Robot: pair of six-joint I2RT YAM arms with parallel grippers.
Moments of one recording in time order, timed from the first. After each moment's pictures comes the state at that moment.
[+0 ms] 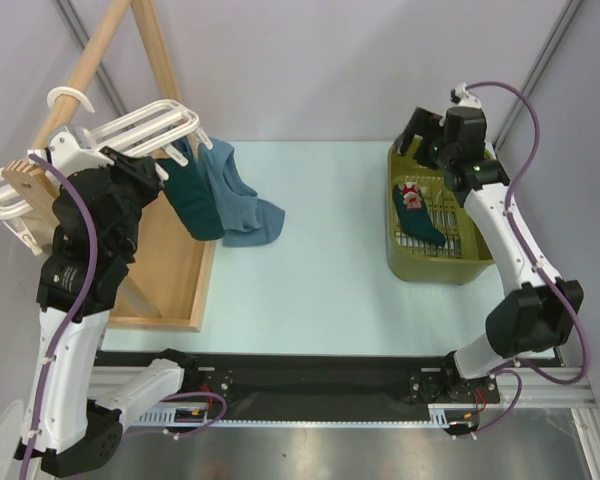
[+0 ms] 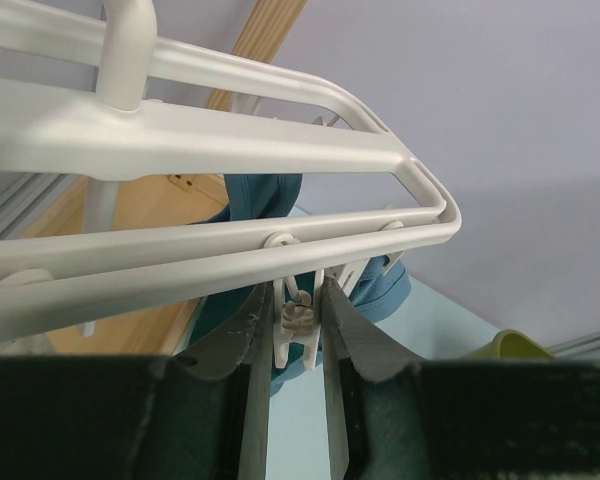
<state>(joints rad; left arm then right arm) -0.31 0.94 1.55 -0.69 -0.52 -0.56 0.19 1.52 1.56 -0.39 0.02 0.44</state>
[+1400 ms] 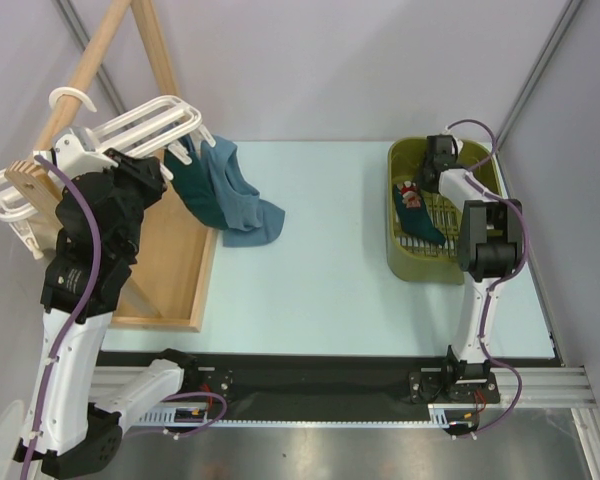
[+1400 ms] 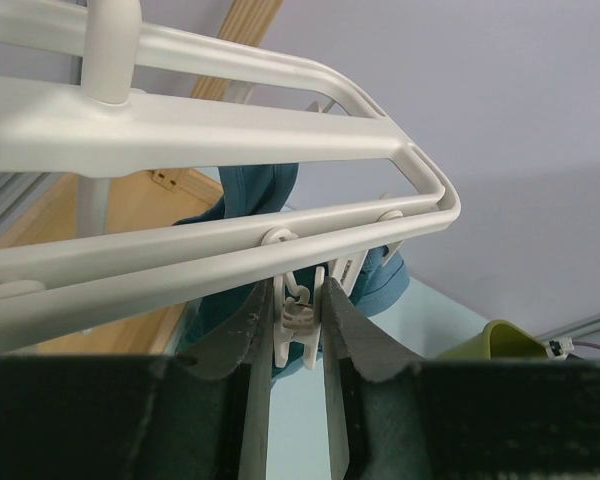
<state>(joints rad) -0.31 0.92 1.50 -0.64 -0.48 -0.56 0.04 2.15 1.65 -0.27 0.18 0.44</state>
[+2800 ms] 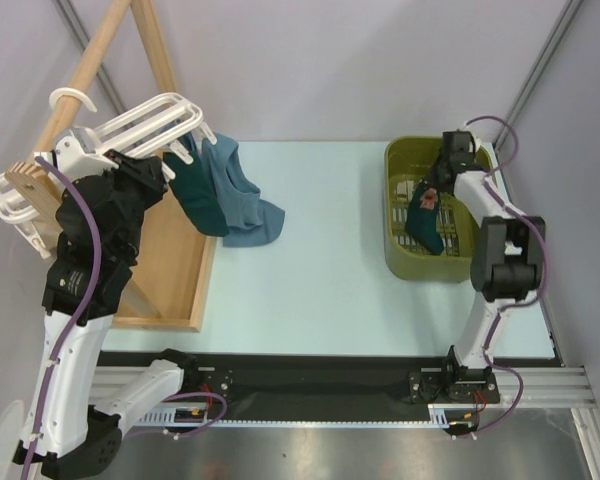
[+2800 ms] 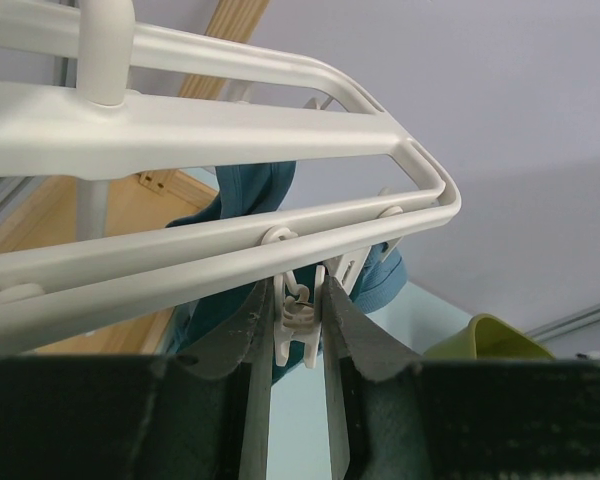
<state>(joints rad) -0.31 0.90 1.47 -0.61 -0.46 -0.56 0.02 1.98 1.55 -0.35 0.17 0.49</state>
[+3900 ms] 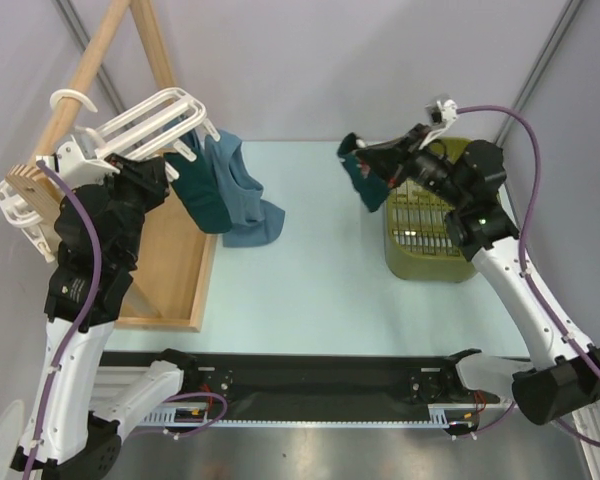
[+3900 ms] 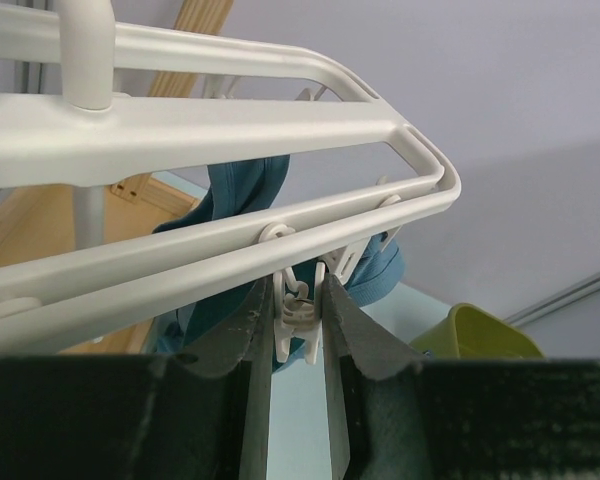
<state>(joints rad) -0.30 0.86 1.42 -0.54 -0.40 -0.55 0.29 1.19 1.25 0.12 -0.57 0.36</state>
